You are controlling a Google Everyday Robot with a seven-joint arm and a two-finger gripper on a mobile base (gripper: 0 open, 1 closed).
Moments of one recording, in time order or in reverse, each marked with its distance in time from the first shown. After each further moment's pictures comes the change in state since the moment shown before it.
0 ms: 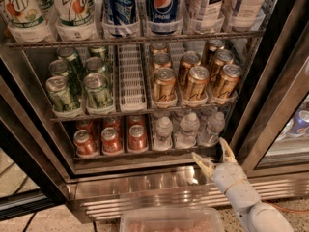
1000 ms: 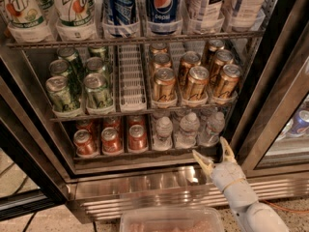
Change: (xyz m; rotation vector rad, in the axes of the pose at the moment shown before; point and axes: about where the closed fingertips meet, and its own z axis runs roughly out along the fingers) arm 0.000 -0.004 0.004 0.041 -0.019 0.001
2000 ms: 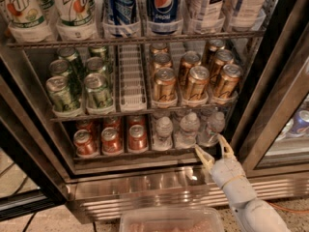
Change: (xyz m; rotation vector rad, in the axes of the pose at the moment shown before) arm -0.008 -0.007 0.009 0.030 -0.014 -0.005
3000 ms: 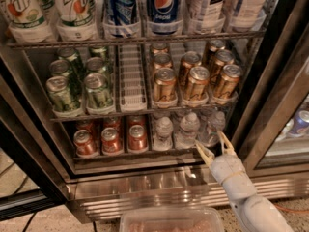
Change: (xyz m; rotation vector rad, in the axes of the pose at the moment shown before) arm -0.010 -0.005 0.006 0.013 -0.007 -0.010
